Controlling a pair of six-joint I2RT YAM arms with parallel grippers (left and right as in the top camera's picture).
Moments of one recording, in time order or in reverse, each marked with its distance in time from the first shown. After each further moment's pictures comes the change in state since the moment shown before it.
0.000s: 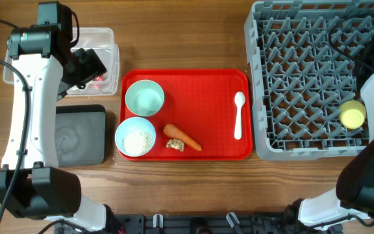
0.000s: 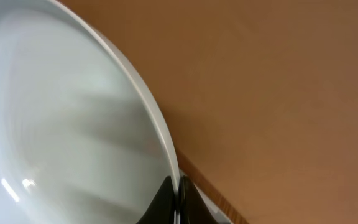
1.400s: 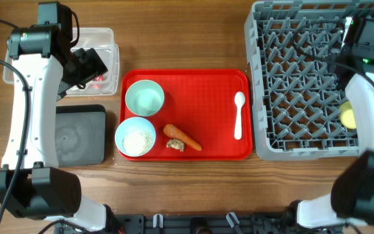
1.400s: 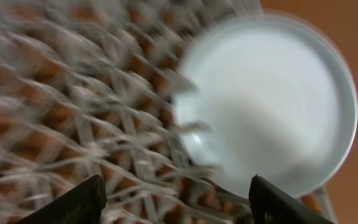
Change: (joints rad) left arm 0.000 0.000 0.000 0.001 0.001 0.000; right arm 0.149 -0.079 0.000 -0.342 -0.491 -0.010
